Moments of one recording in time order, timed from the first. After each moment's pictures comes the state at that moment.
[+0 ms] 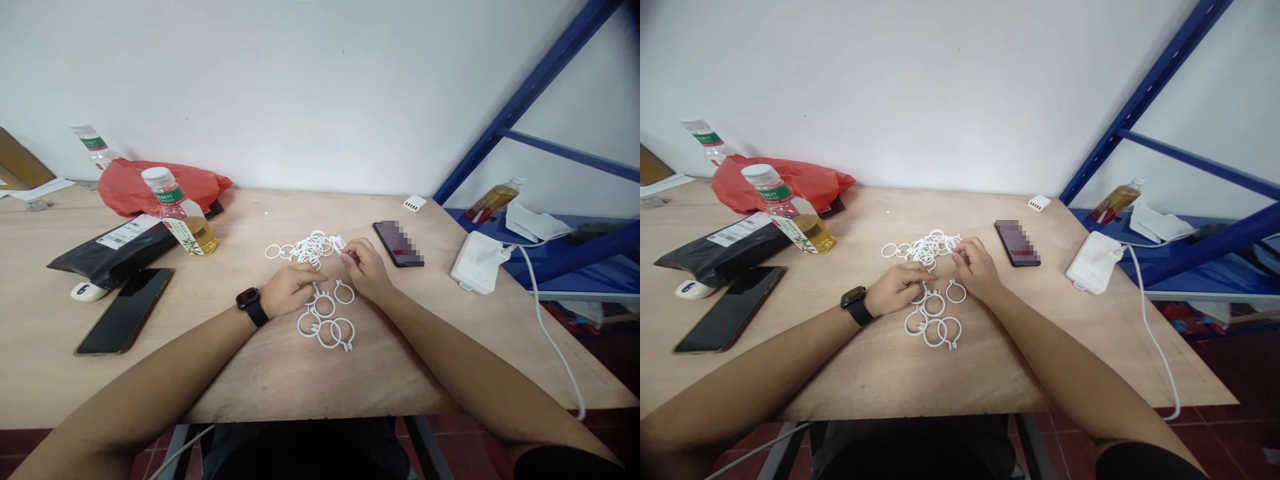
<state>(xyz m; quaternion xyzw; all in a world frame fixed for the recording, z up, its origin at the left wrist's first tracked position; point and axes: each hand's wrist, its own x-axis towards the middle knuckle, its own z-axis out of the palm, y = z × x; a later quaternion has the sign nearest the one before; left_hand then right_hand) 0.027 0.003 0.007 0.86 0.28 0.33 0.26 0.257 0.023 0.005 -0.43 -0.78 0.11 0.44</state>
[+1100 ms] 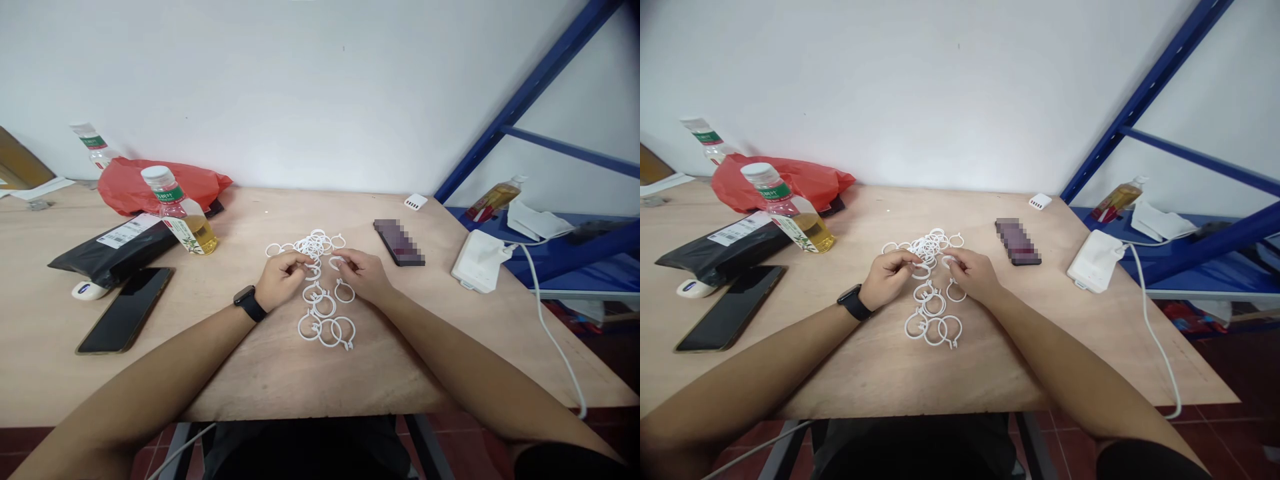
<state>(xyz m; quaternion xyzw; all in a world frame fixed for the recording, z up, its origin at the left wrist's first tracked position) 0.026 0.005 0.007 0.73 0.39 0.48 0.29 0.249 0.012 0.007 -0.48 -0.77 0.18 0.39</state>
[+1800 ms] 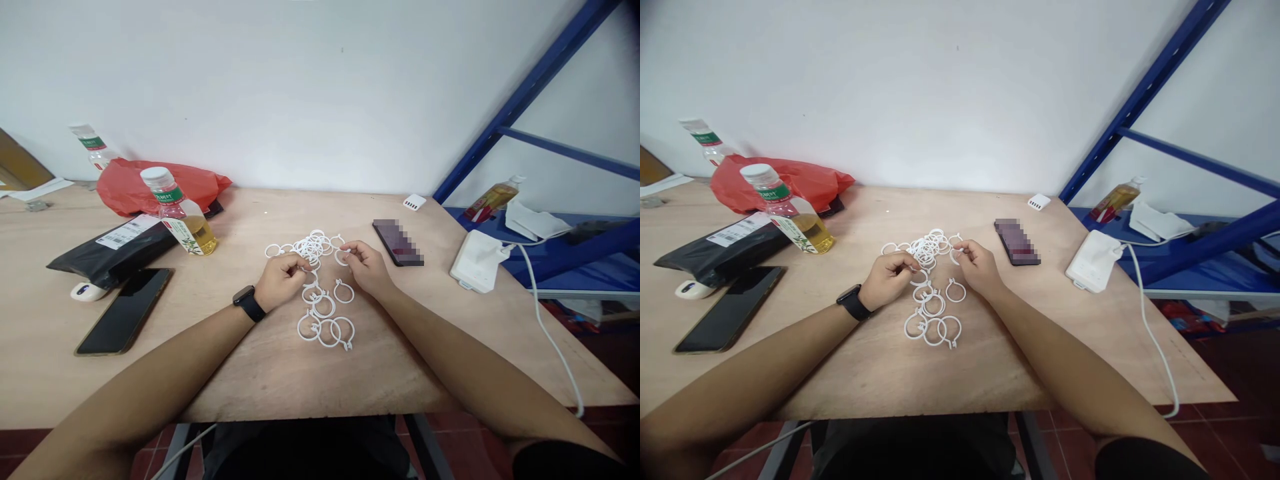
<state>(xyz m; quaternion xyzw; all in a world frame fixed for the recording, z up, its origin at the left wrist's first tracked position) 0.027 0.006 0.005 0.74 0.40 0.46 0.28 0.255 0.027 -0.001 -0.52 -0.66 0.29 0.45</state>
